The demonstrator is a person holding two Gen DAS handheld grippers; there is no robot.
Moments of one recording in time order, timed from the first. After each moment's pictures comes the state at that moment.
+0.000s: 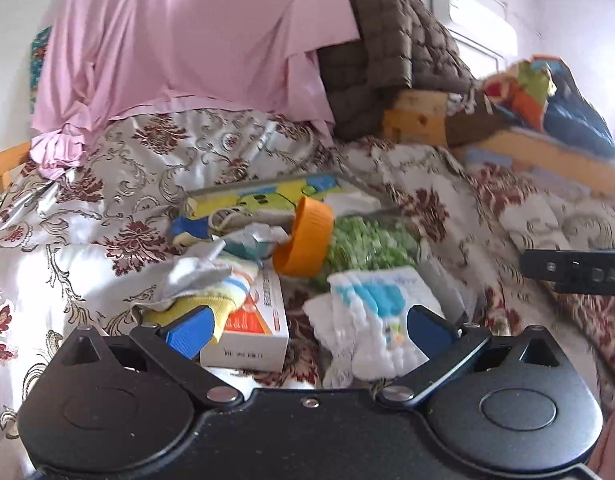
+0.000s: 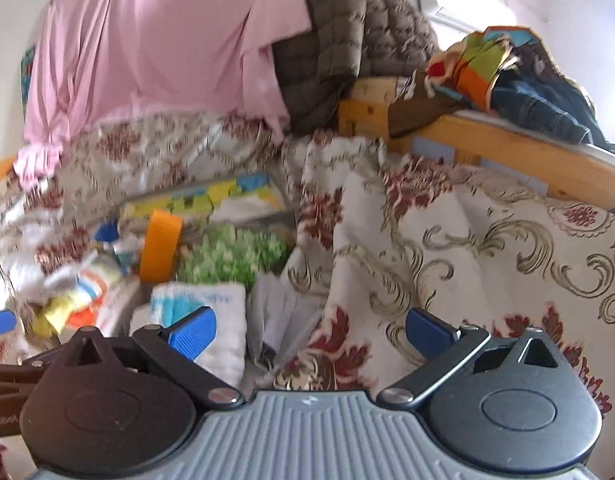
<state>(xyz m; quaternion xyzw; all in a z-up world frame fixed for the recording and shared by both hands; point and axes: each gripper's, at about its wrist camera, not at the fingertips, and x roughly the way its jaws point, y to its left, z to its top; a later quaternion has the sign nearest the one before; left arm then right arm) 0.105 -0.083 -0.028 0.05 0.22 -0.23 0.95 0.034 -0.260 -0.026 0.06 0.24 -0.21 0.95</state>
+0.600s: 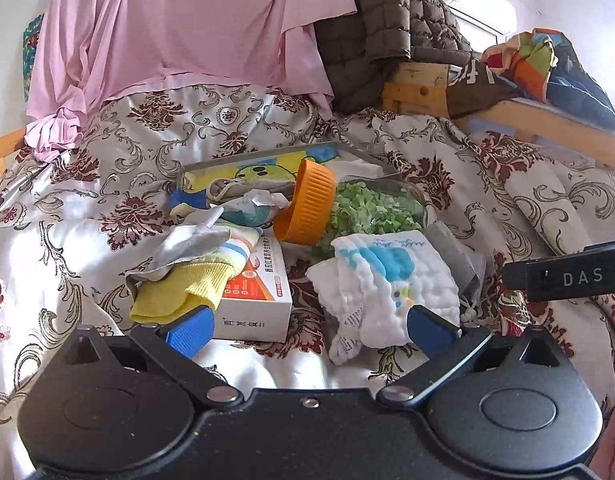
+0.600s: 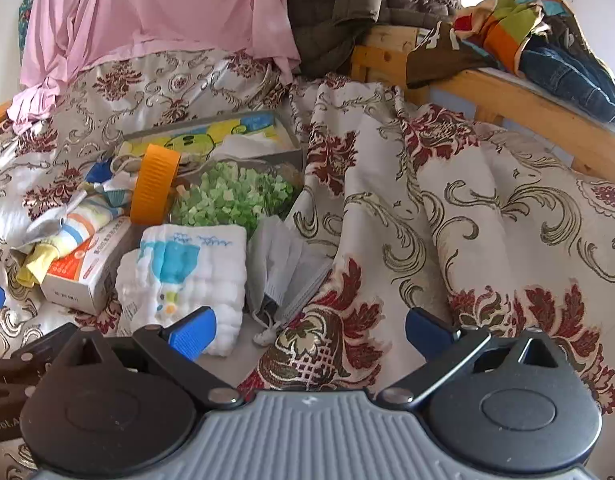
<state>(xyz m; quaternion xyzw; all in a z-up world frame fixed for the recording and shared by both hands) 0.110 -0.085 -0.047 0.07 0.25 -0.23 0.94 0.060 -0.262 -0.043 0.05 0.32 -0.20 0.92</state>
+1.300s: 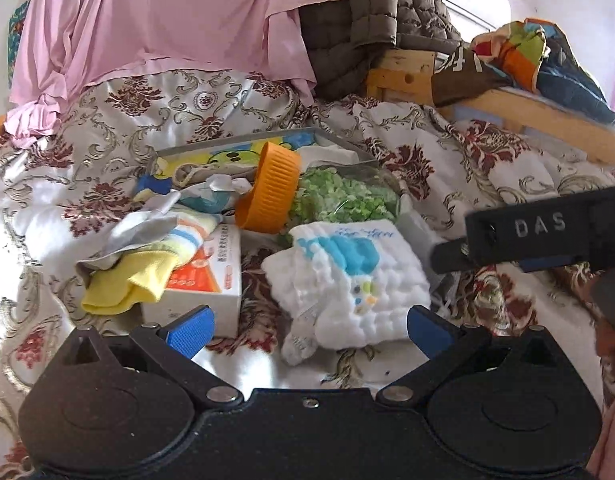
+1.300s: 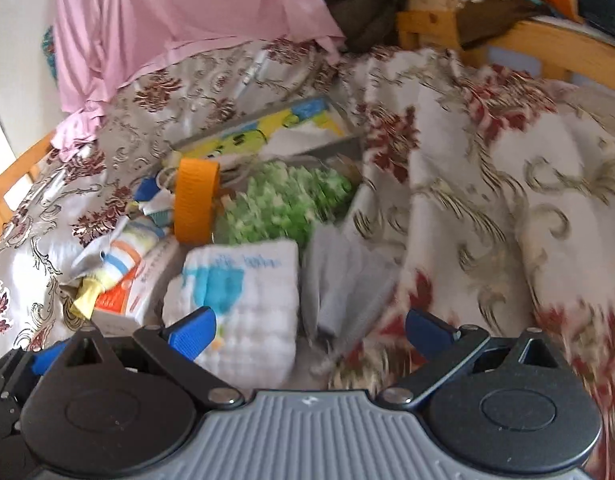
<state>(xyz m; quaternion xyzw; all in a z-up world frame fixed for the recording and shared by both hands) 0.117 -0.118 -0.059 0.05 0.27 -0.25 0.93 0.106 -0.309 -0.043 0.13 0.32 -0.07 0.94</state>
